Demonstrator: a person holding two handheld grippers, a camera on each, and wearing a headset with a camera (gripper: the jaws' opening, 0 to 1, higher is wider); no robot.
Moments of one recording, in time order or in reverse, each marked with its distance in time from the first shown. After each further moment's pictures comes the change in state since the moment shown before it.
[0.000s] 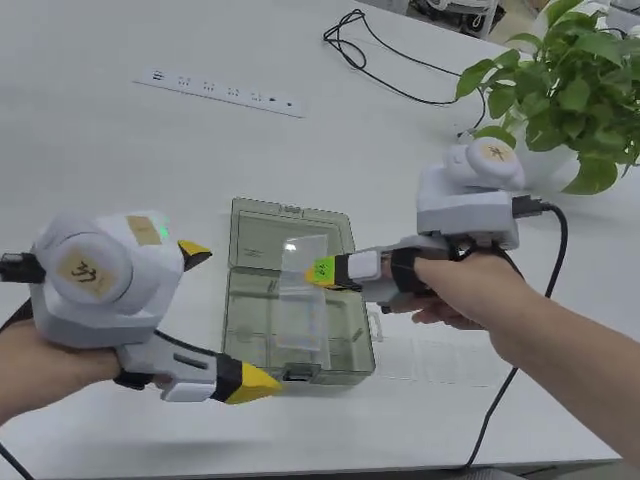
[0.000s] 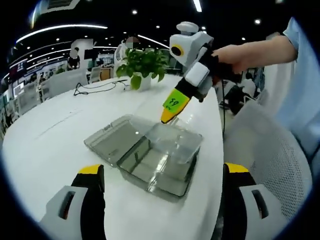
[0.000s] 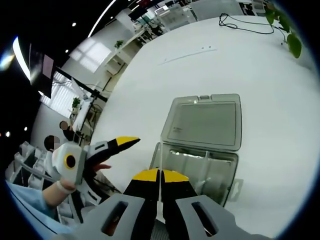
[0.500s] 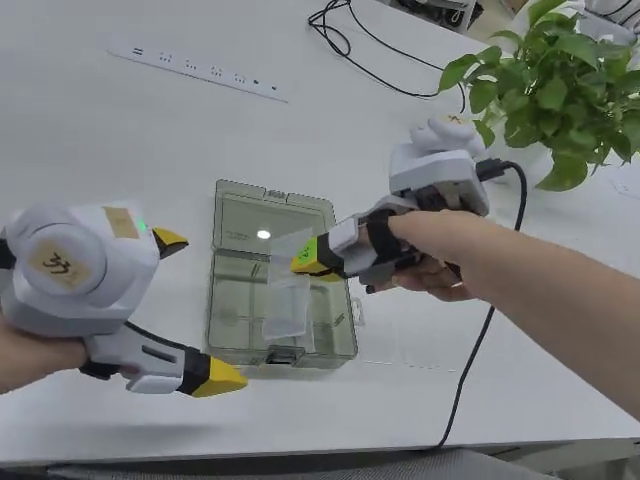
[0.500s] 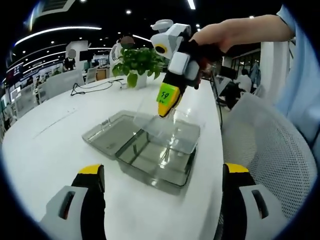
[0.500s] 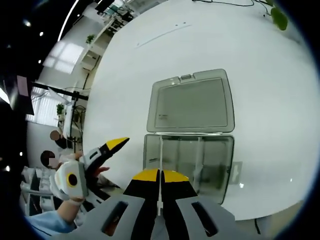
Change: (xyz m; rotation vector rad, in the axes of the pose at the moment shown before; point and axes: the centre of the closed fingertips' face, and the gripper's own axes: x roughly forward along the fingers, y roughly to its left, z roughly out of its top) left arm -0.001 -0.004 -0.016 -0.002 -0.015 -0.023; right arm 0.007 -0.015 -0.006 0.212 0.195 -0.129
